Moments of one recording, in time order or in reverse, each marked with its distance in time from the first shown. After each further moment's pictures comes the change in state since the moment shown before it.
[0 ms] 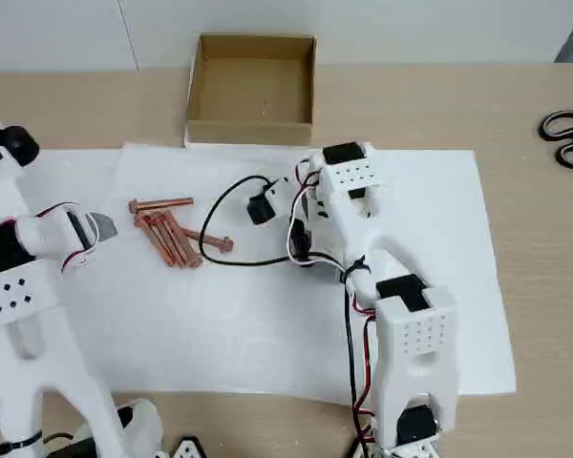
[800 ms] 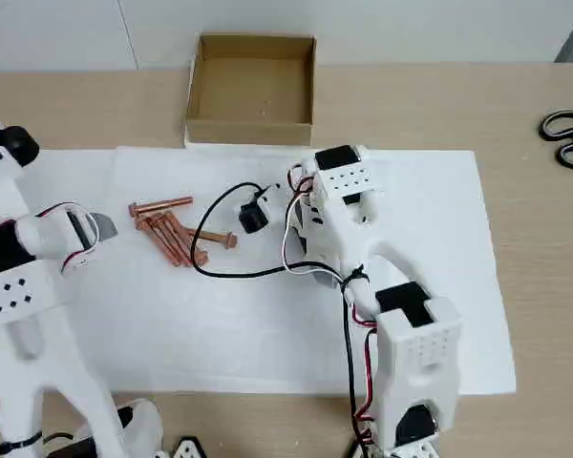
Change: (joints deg) left arm 0.0 0.0 0.0 0.0 0.0; right arm -2.5 -5.6 5.8 -0.8 0.1
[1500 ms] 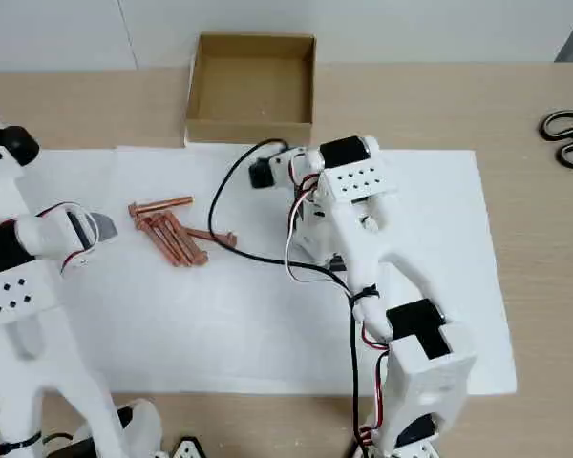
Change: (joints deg) left arm 0.1 0.0 0.0 0.0 0.0; right arm -0.2 -10.0 0.1 1.4 -20.0
